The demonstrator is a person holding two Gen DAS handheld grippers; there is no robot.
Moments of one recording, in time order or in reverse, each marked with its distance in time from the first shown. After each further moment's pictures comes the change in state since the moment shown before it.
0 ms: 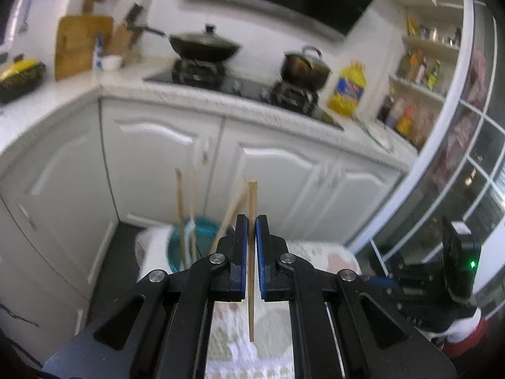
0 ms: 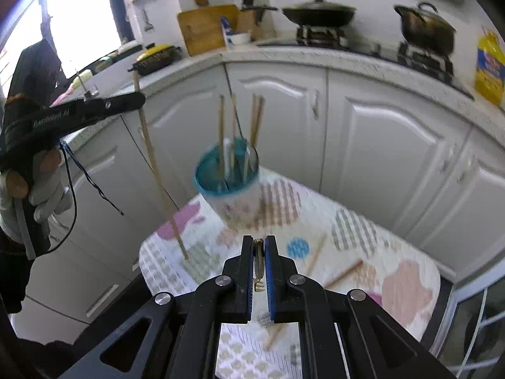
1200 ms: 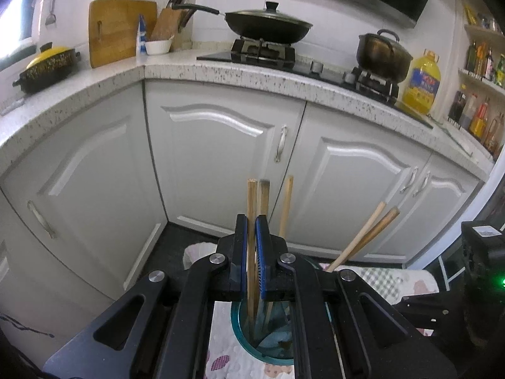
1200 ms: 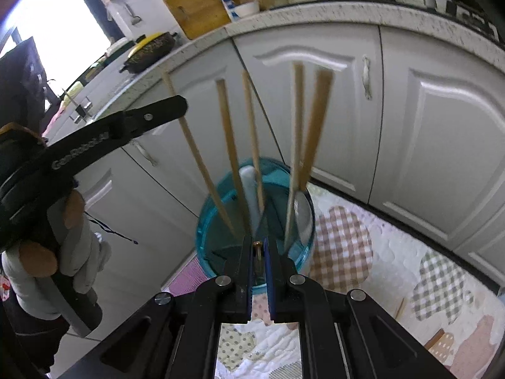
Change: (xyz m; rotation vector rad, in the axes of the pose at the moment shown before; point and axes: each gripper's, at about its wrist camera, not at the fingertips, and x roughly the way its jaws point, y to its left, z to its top) left arm 0.136 0.075 -0.002 -0.028 0.042 0.280; right arm 0.179 0.000 0.078 0.116 0.116 0.175
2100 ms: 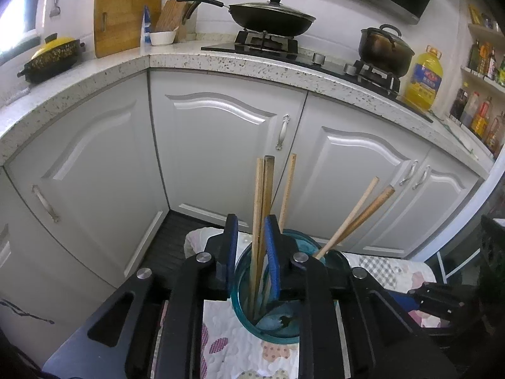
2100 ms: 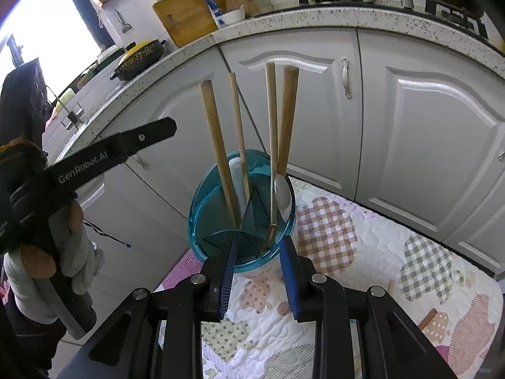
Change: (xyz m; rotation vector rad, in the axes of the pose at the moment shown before) left arm -0.014 -0.001 -0.012 -0.020 0.029 0.008; right arm -0.028 -0.001 -0.017 0.025 -0.049 -0.059
